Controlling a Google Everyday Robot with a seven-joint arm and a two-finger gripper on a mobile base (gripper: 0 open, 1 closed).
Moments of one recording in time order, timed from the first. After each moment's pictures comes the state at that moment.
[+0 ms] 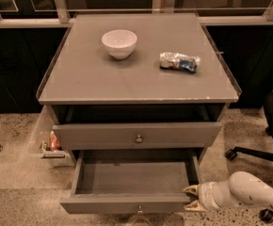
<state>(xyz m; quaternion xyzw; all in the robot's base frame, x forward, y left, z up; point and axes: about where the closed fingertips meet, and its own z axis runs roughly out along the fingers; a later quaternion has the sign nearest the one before) 0.424 -0.229 0.398 -0.67 0.68 0.12 0.28</state>
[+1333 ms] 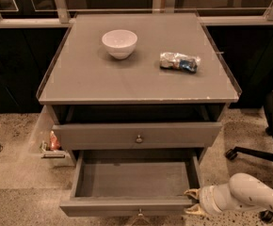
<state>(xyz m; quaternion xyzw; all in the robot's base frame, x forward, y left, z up) 0.406 -0.232 0.387 -0.67 0.68 0.15 0.26</state>
